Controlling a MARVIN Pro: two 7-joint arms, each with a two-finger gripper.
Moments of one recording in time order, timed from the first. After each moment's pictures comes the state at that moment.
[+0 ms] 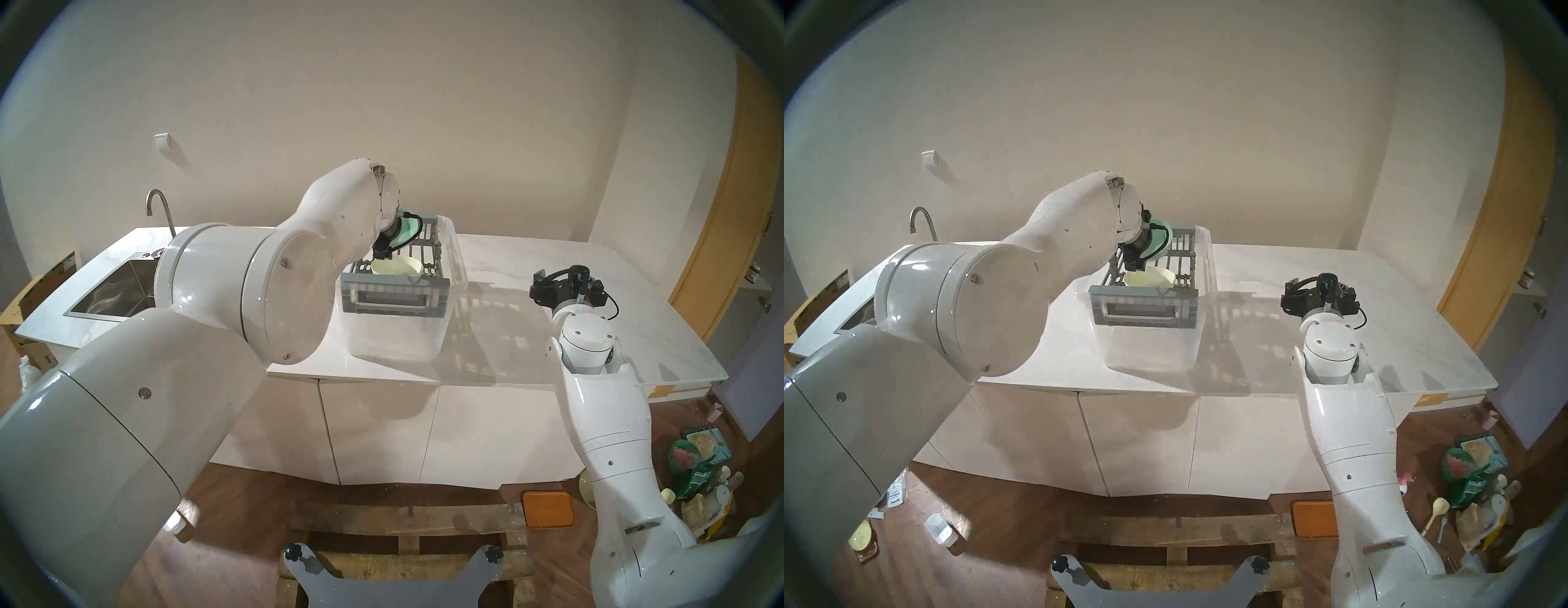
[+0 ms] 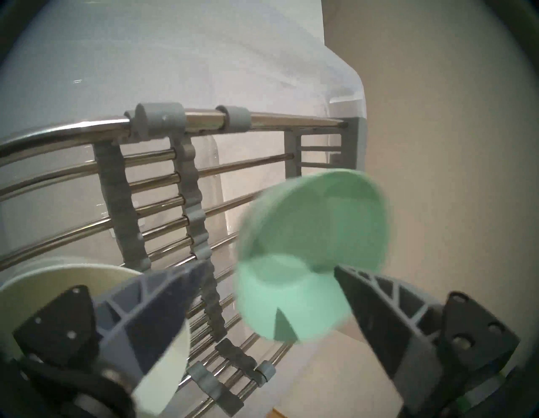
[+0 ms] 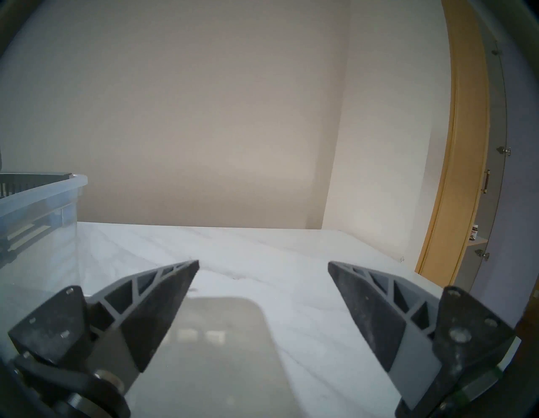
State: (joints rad) left arm 0.09 -1.77 -1.55 -0.15 -1.58 -0.02 0.69; right arm -1.24 -1.34 1.59 -1.52 0.11 0.28 -0.27
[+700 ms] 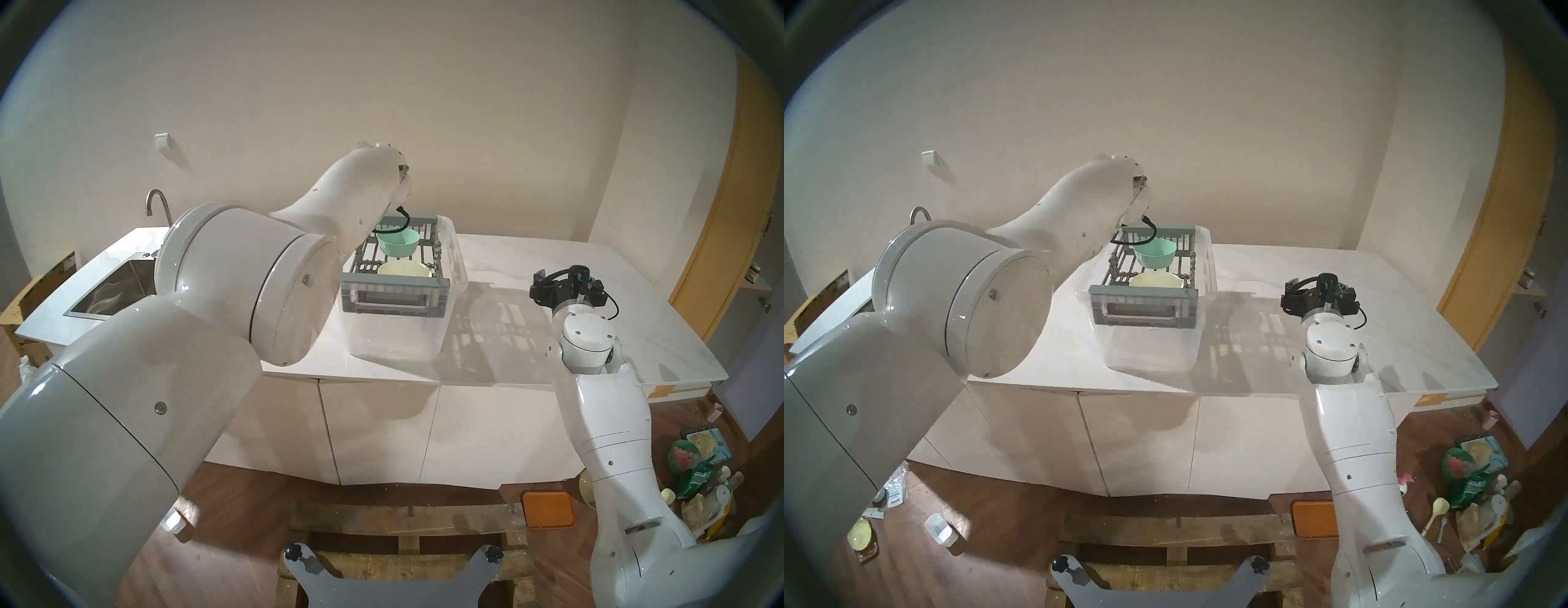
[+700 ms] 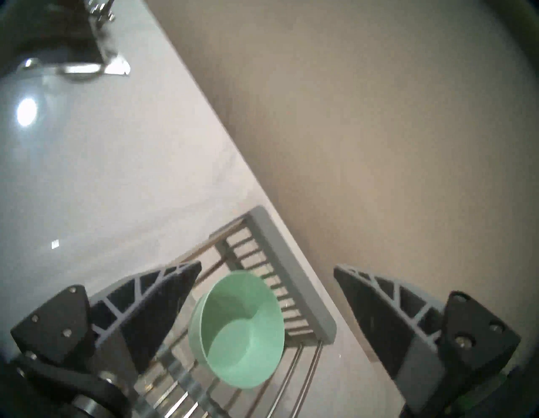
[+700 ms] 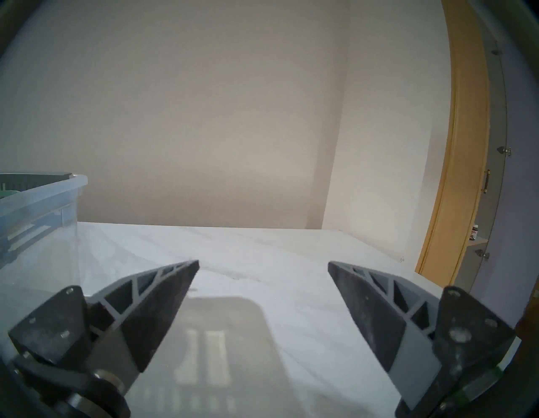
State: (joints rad) left arm 0.05 -1.78 -1.23 -0.19 -1.17 -0.06 0.61; right arm -1.24 -1.34 1.59 -1.52 0.11 0.28 -0.27
